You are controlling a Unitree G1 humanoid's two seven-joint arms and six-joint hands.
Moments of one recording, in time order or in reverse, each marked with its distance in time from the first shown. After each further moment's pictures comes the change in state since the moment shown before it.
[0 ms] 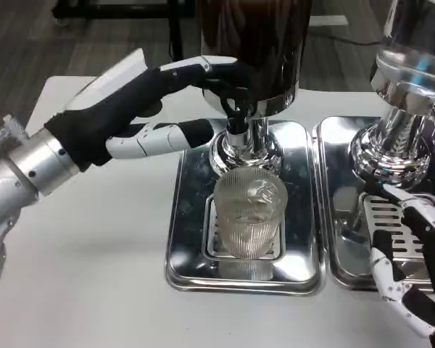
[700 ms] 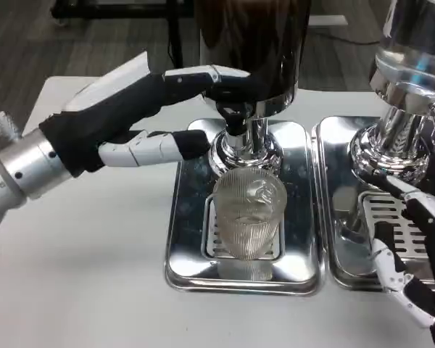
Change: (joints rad) left arm 0.067 0.019 0.047 -0.173 -0.124 0.100 -0.171; right arm -0.038 -0.001 -0.002 0.033 0.034 -0.003 -0.001
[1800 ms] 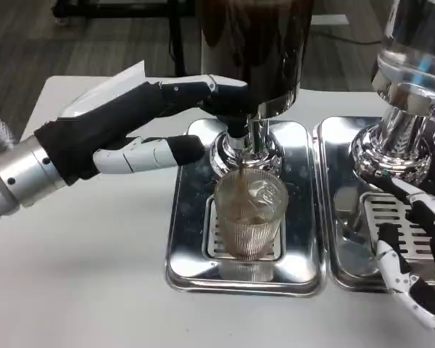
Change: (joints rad) left arm 0.047 0.019 0.008 -0.082 -0.039 0.080 -0.050; right arm 0.008 -0.008 -0.012 -0.001 0.023 0.000 0.015
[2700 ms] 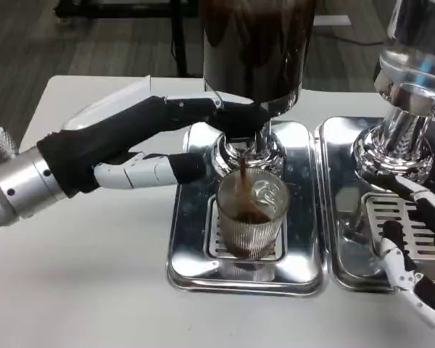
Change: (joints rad) left arm 0.040 0.017 -0.021 -0.049 -0.031 0.005 -0.026; right arm -0.001 -0.003 -0.016 -0.009 0.019 0.000 0.022
